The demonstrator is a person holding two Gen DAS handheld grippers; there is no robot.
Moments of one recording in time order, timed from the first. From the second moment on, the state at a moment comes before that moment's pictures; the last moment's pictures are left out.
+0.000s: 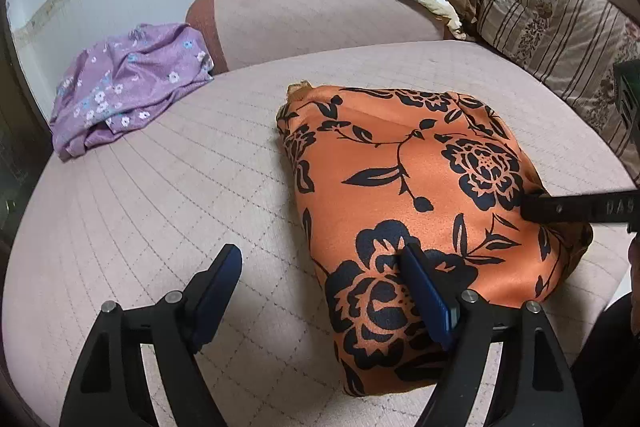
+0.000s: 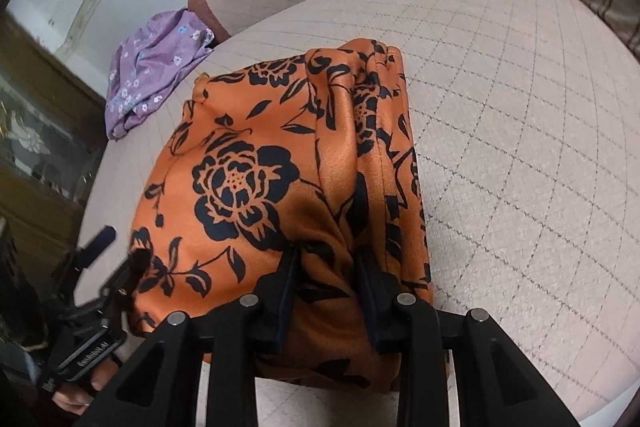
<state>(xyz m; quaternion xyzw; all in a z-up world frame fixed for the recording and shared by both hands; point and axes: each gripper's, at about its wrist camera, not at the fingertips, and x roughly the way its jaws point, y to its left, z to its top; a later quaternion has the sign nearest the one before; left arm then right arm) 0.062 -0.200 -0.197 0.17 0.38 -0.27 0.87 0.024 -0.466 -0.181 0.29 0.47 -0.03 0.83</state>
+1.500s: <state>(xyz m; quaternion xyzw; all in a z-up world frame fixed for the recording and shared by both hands) 0.029 -0.184 -0.138 0.18 0.35 -0.22 0.89 -0.016 -0.430 -0.127 0.27 0.34 -0.03 0.90</state>
